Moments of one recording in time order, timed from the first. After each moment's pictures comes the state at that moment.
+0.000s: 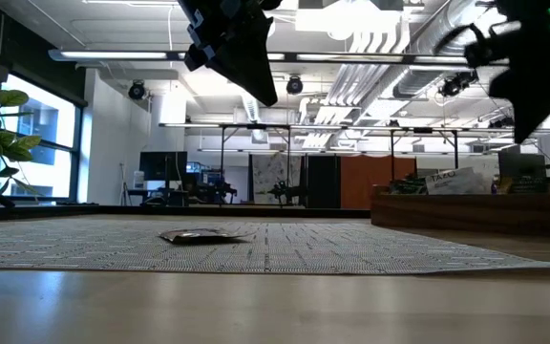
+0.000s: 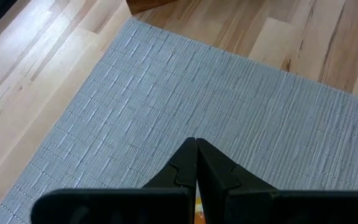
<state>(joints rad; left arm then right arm) -0.31 1.77 1.43 -0.68 -0.54 -0.63 0.43 1.36 0.91 -1.49 0.52 1.39</state>
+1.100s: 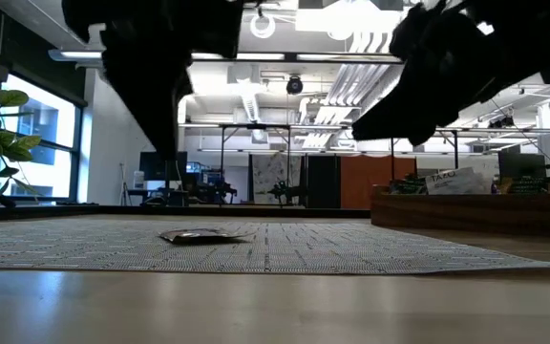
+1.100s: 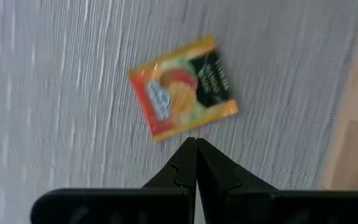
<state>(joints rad) -0.37 1.77 1.32 -0.86 -0.20 -0.50 0.29 1.43 0.48 0.51 0.36 0.31</state>
